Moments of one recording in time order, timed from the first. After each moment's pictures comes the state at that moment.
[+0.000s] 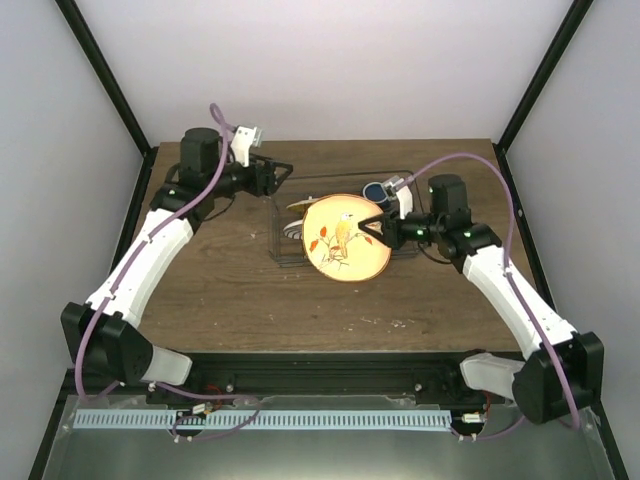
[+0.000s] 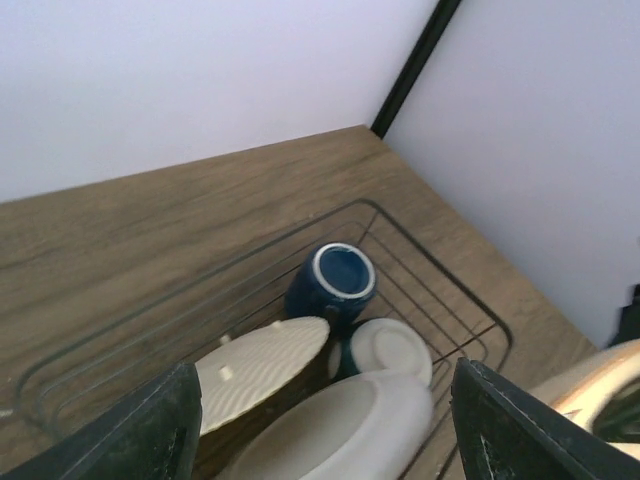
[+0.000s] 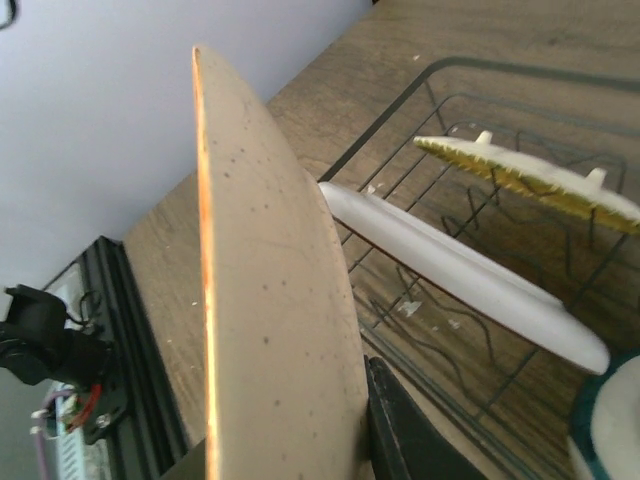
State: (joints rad) left arm -0.36 1.41 1.42 -0.41 0.48 -0.17; right arm 0.30 1.21 0.99 -0.37 -0.81 0.08
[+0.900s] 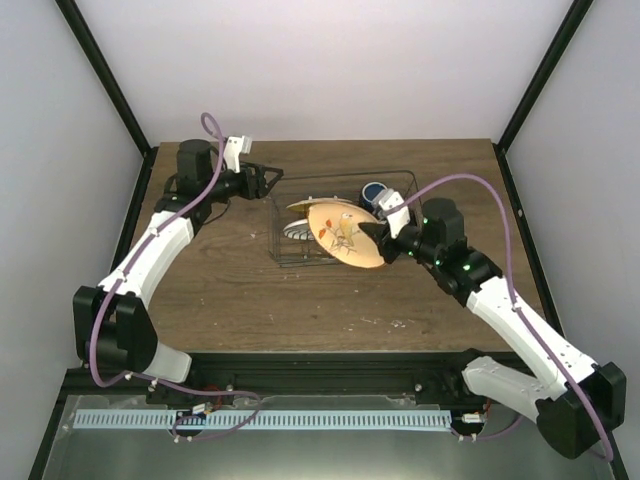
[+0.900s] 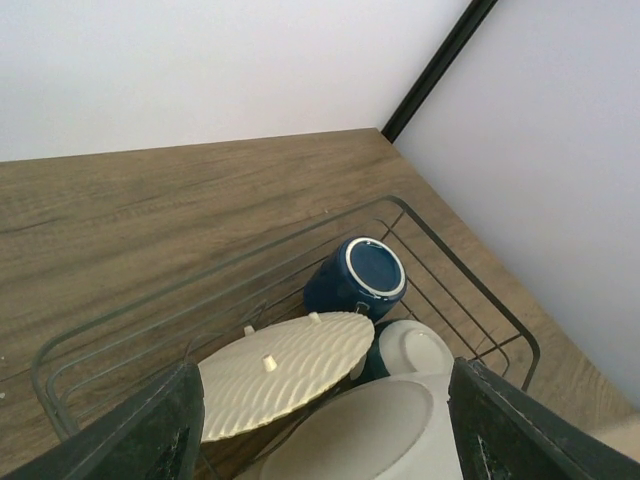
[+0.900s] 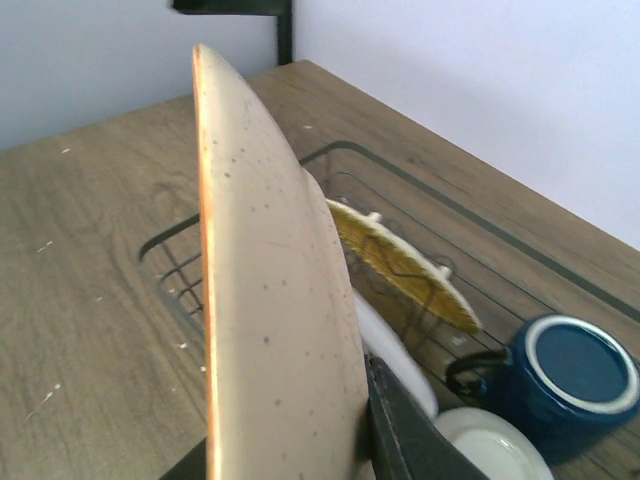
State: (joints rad) left arm -0.21 1.46 1.22 -0.15 0.63 -0.25; right arm 0.47 1.00 0.86 -0.22 -0.34 -0.18
